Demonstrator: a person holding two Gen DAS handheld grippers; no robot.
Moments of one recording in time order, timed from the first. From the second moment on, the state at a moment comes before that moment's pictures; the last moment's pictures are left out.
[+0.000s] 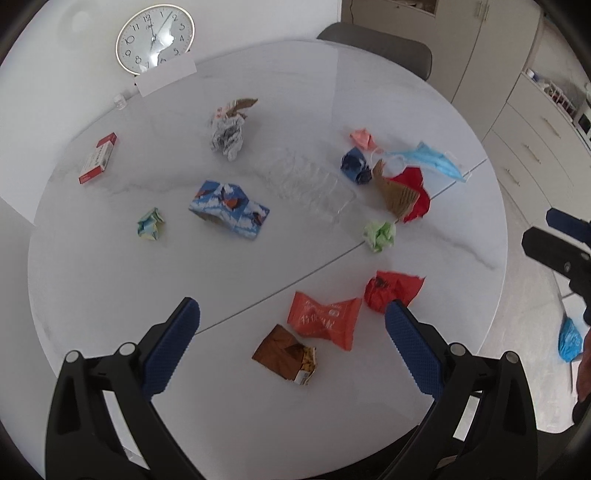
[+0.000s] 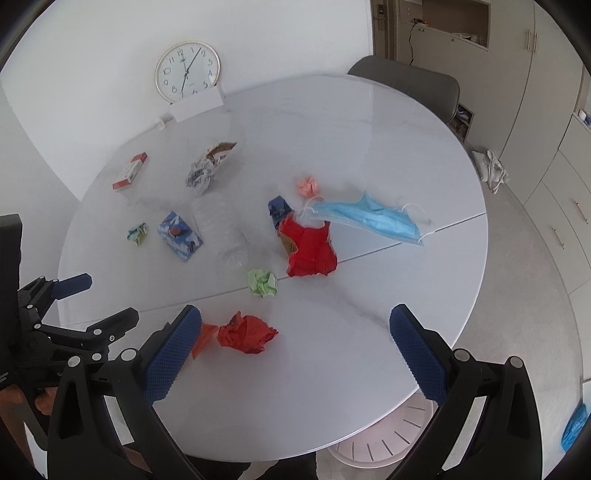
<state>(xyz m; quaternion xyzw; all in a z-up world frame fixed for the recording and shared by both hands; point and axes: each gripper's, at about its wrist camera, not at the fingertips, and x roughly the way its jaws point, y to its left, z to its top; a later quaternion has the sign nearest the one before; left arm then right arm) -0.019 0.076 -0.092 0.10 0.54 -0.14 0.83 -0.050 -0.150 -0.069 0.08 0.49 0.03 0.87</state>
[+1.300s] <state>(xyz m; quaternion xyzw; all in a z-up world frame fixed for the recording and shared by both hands) -0.029 0.114 -0.202 0.10 0.56 -0.23 0.79 -0.003 -0.071 -0.202 0.00 0.60 0.16 0.78</state>
